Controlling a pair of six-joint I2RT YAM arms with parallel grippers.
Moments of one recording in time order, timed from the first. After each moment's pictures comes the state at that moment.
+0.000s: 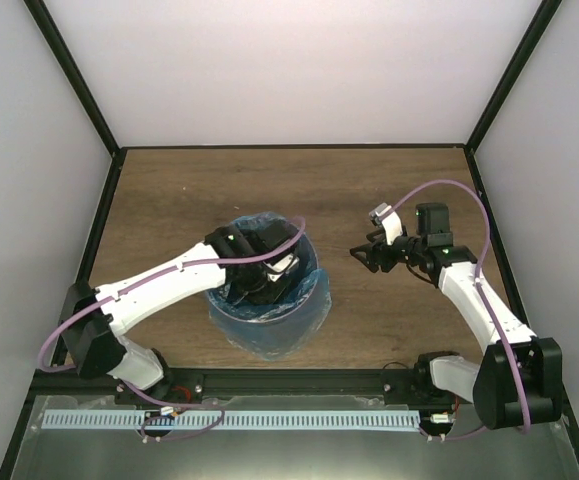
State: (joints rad) left arm -0.96 1.50 1.34 -1.20 0.08 -0.28; right arm 0.11 1.15 0.75 -0.39 -0.68 -0.33
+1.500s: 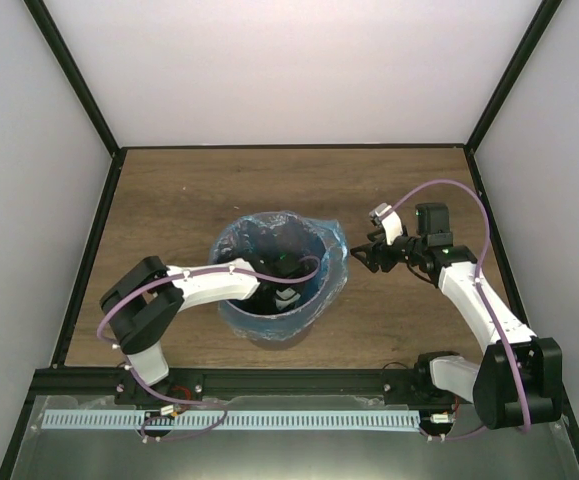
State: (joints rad) left arm -0.96 1.74 1.04 -0.89 0.24 -0.22; right arm 0.11 1.15 0.75 -0.39 -0.67 -0.34
